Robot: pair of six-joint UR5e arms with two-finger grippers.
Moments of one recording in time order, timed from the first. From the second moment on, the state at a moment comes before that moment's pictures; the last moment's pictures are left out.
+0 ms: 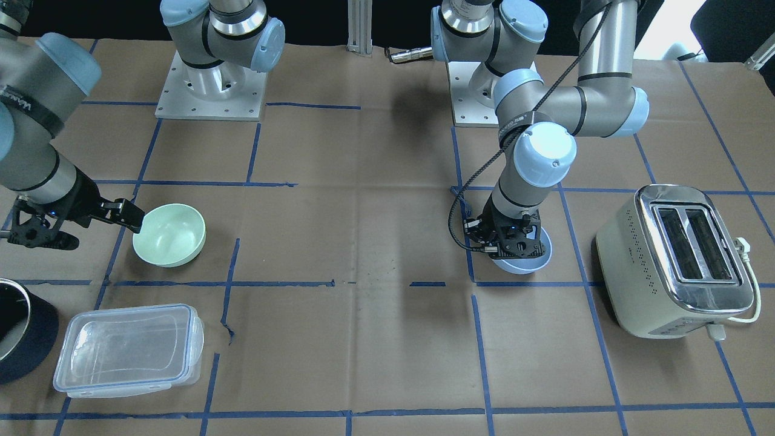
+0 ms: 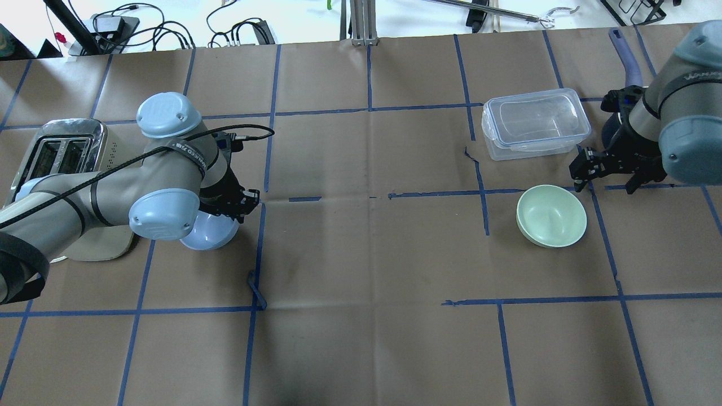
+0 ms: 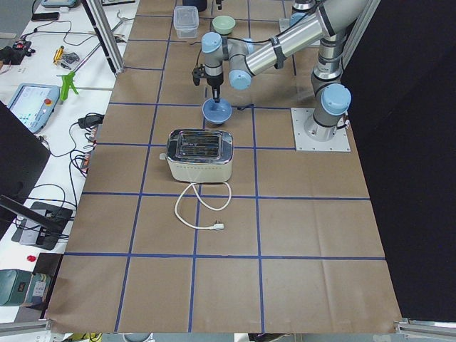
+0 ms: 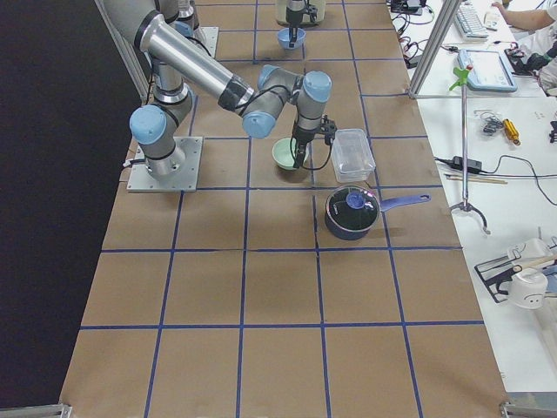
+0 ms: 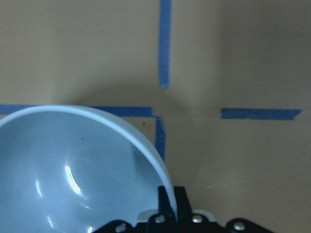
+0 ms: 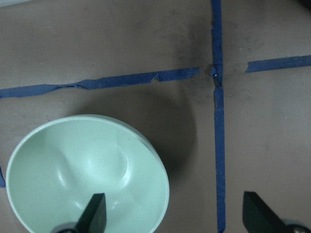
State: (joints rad) left arm -1.63 -1.82 -1.95 -0.95 1.59 -0.07; right arm 1.21 -1.37 1.95 -2.01 -1.62 -0.25
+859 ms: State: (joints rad) left arm -2.01 -2.10 -1.59 -0.95 1.58 -0.13; right arm 1.21 -1.35 2.05 -2.14 -1.61 -0.25
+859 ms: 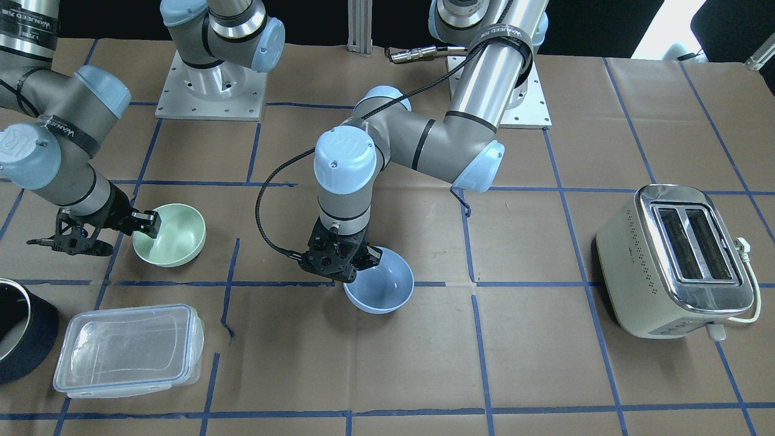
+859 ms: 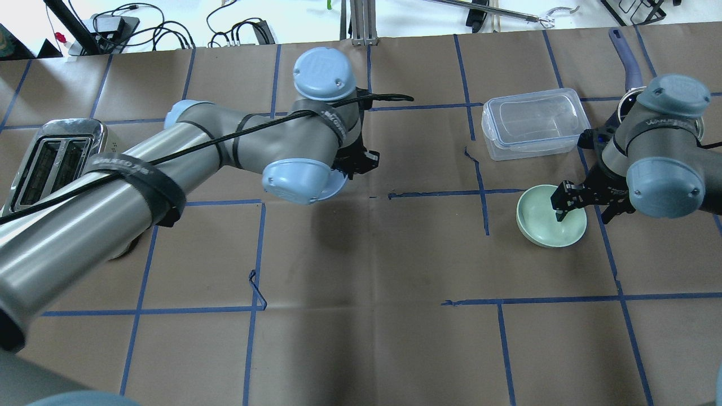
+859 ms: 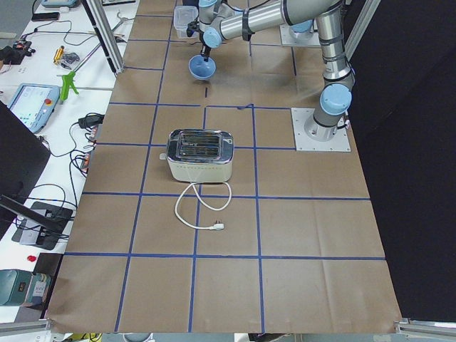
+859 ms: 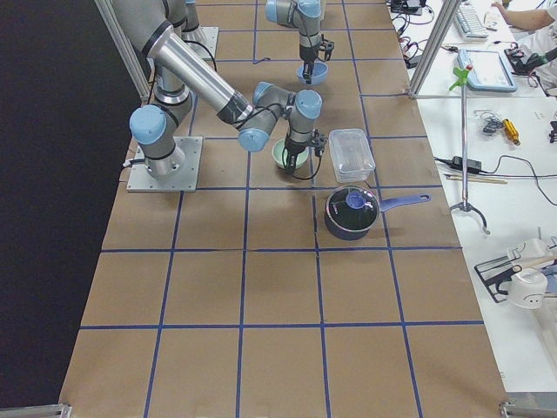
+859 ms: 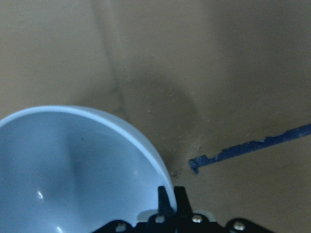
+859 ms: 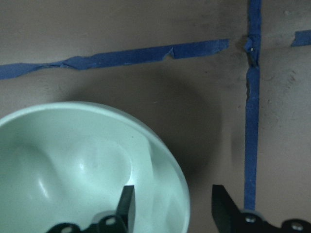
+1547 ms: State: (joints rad) left arm -2.02 -2.07 -1.59 -0.99 1.56 -0.12; right arm 1.22 -1.38 1.93 -2.02 -1.61 -0.21
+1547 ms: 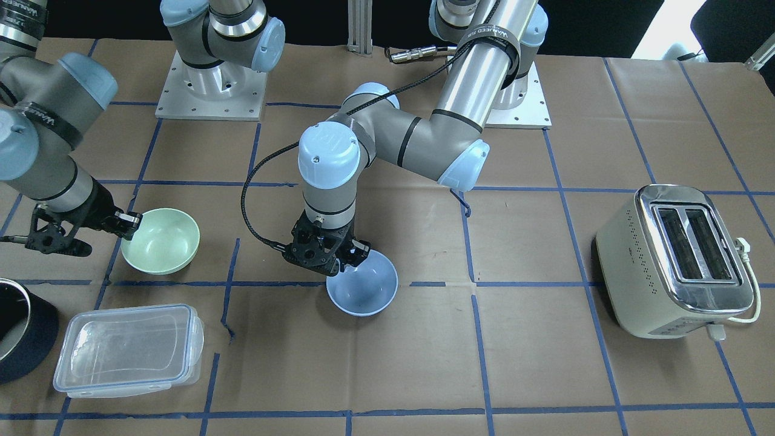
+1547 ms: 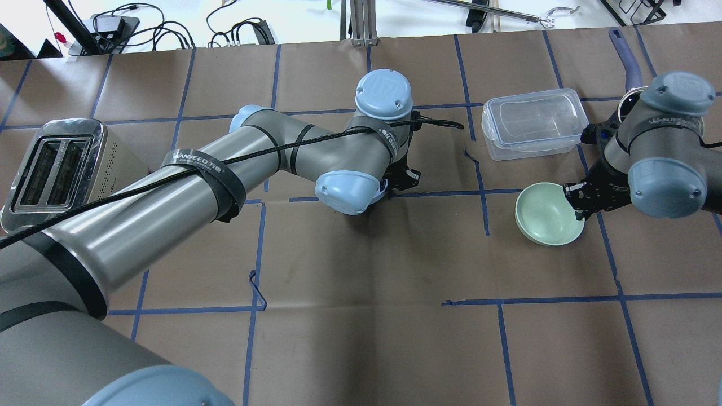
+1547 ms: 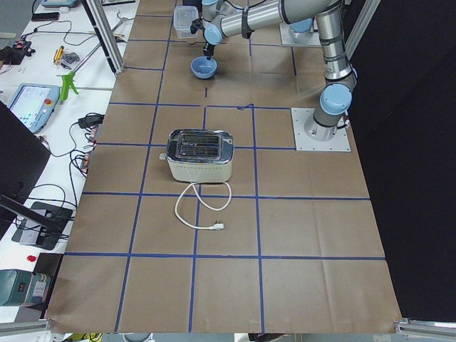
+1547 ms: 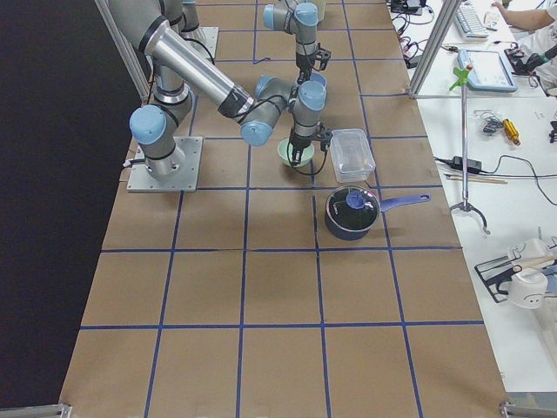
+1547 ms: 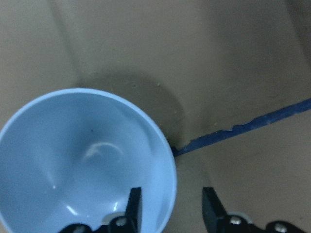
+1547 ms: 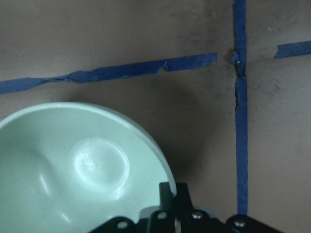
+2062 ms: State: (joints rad) left arm -1.85 -1.77 -1.58 -1.32 1.55 -0.02; right arm 1.23 -1.45 1.66 -1.65 -1.50 -0.22
